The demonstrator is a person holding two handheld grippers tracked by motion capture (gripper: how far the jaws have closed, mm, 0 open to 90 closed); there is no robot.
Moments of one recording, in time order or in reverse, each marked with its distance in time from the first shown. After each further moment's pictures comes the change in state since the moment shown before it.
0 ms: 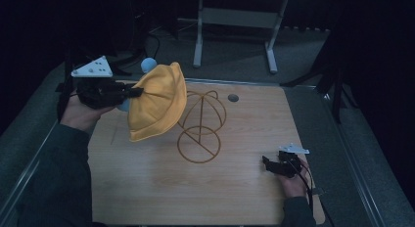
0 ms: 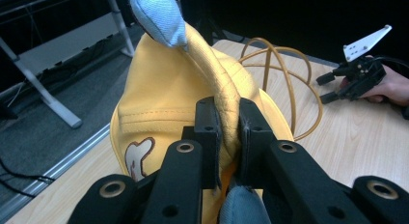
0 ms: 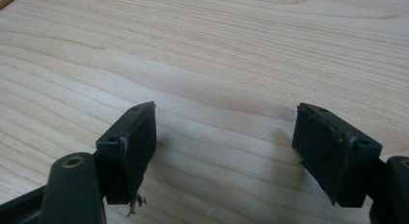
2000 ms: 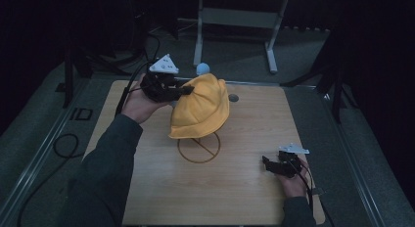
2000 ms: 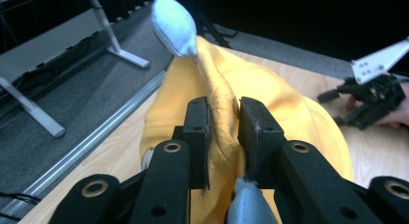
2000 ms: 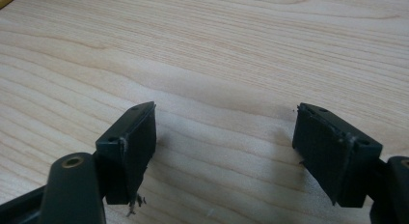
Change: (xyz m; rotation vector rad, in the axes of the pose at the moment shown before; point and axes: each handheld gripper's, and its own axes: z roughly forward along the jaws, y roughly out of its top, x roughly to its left) left arm -0.037 0.051 0.114 0.045 -0.010 0.020; right arm 0.000 0.000 0.000 0.001 0.001 -0.004
